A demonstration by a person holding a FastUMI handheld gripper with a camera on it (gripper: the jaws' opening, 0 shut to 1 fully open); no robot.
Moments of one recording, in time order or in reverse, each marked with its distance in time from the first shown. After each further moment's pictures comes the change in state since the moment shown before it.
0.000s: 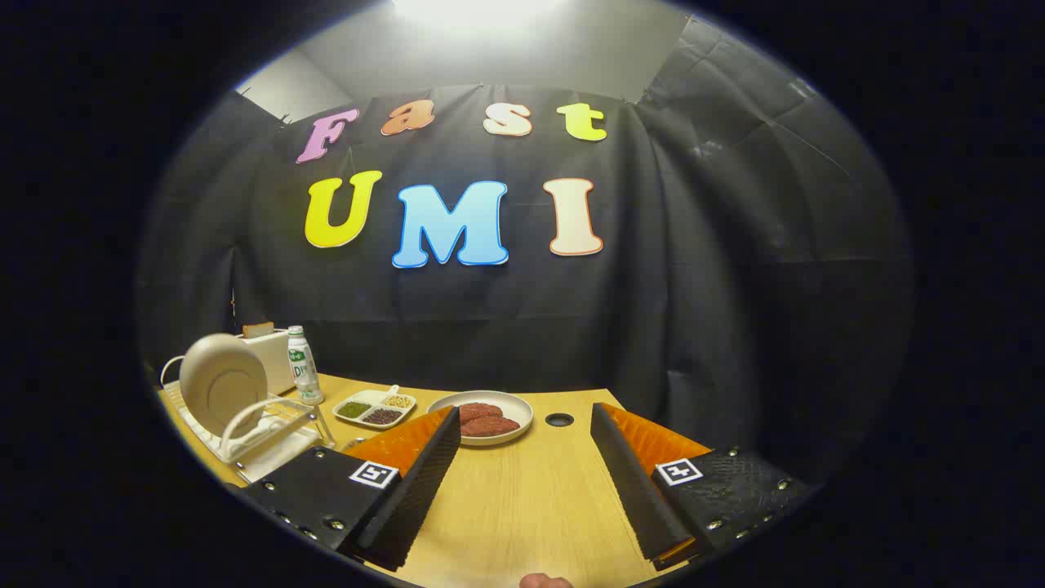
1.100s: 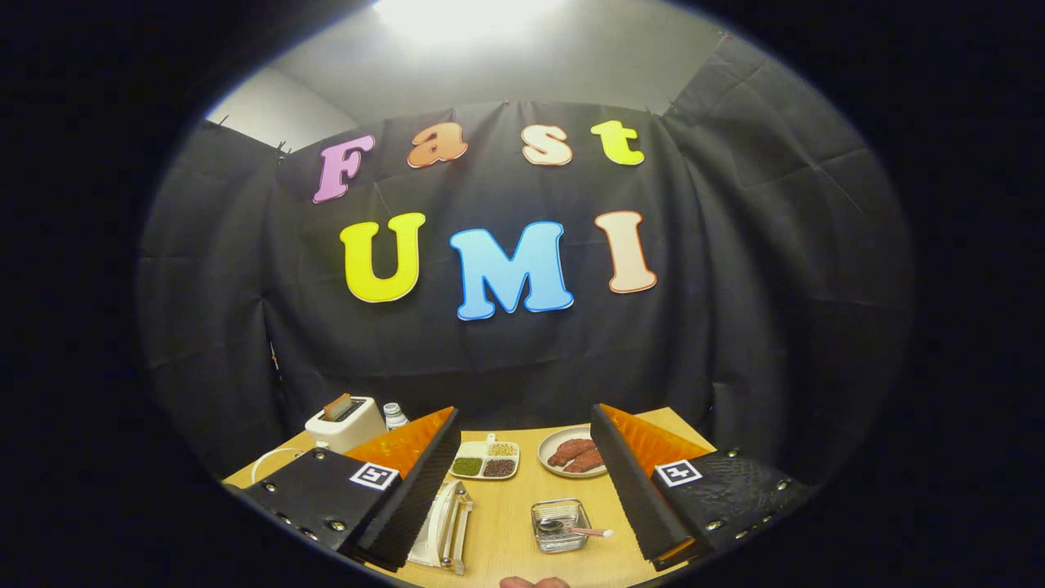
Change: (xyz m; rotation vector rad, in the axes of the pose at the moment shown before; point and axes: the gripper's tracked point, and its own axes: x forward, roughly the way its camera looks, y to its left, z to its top) arm -0.029 0.168 0.120 0.071 0.099 0.074
